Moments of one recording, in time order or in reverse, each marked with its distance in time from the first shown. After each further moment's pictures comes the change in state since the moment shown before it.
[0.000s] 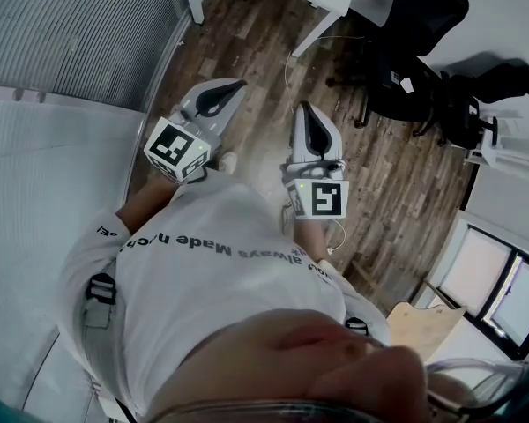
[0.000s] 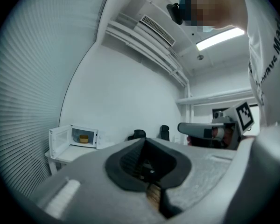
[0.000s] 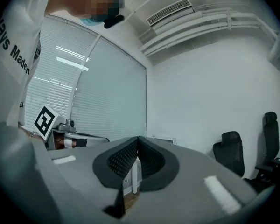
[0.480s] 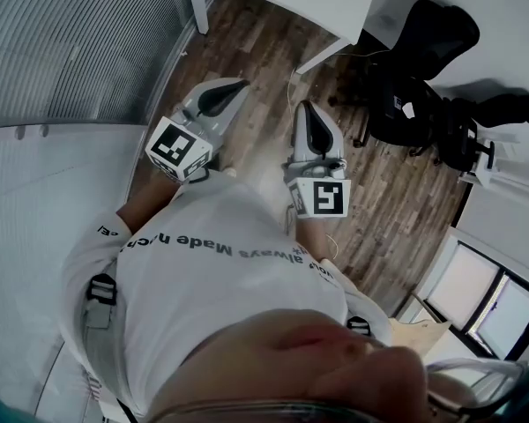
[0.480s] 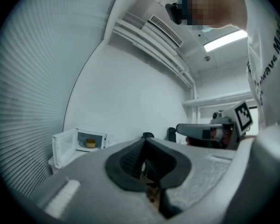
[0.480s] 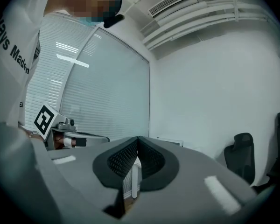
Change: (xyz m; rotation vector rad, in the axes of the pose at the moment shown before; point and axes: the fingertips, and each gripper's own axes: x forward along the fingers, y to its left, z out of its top) left arm 0.050 0.139 0.025 -0.013 -0.021 0.035; right arm 0.155 -0.023 0.006 -0.019 0.024 0.051
